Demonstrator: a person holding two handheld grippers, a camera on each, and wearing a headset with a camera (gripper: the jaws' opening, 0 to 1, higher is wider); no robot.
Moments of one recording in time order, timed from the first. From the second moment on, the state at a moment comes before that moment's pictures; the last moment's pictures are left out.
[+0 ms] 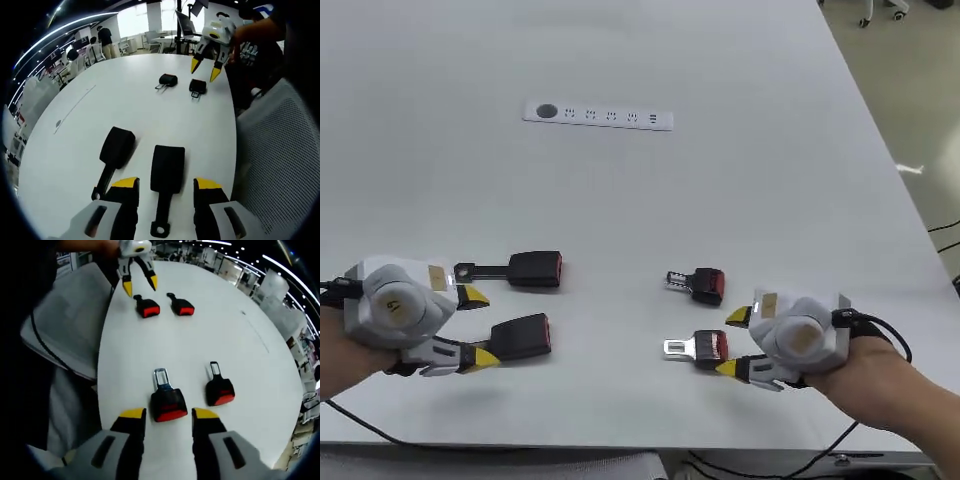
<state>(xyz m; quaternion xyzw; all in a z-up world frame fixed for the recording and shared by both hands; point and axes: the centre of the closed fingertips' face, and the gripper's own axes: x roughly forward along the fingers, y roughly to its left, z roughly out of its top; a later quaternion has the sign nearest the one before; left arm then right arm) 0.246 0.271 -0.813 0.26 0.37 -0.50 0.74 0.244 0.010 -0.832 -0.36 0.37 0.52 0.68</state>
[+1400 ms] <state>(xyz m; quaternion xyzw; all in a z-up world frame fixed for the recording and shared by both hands) 0.249 0.267 -0.861 0.36 0.40 -0.57 0.62 0.250 0.014 -0.866 -0.35 0.40 0.55 0.64</state>
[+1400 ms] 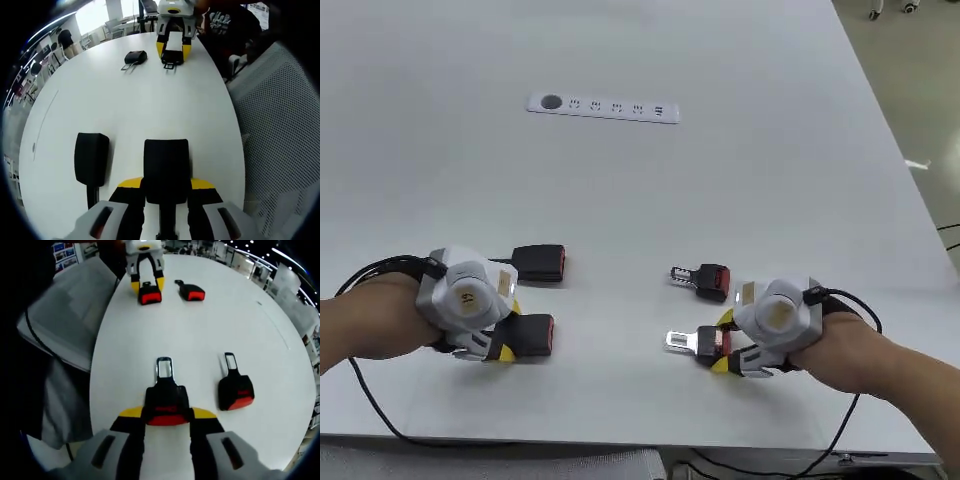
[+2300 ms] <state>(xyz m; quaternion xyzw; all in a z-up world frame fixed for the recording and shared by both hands) 0.249 0.267 -0.863 0.37 0.40 -0.57 0.62 0.244 0.061 -0.865 -0.36 0.39 0.56 0.64</state>
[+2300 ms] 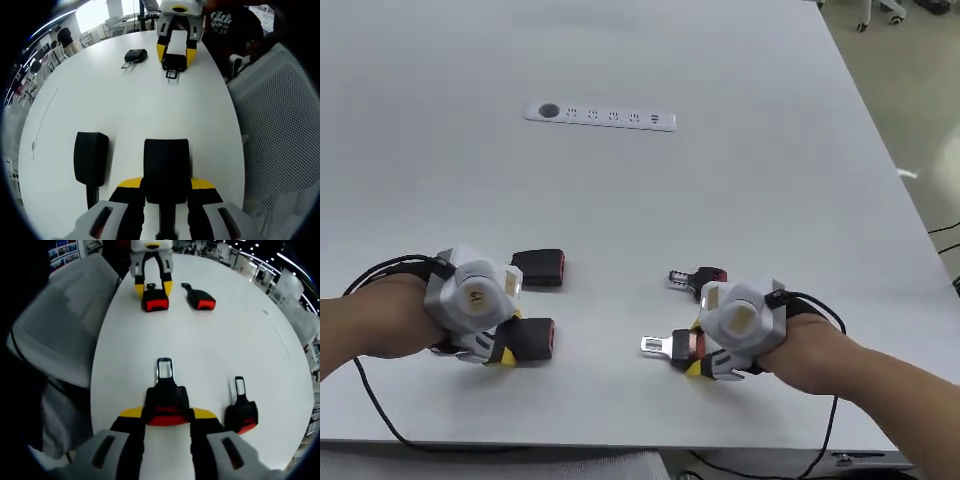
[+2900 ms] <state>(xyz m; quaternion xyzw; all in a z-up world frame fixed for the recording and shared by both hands) 0.249 0.266 -0.863 0.37 0.40 -0.57 0.62 0.246 0.147 -0.866 -0.35 0.36 0.58 0.65</state>
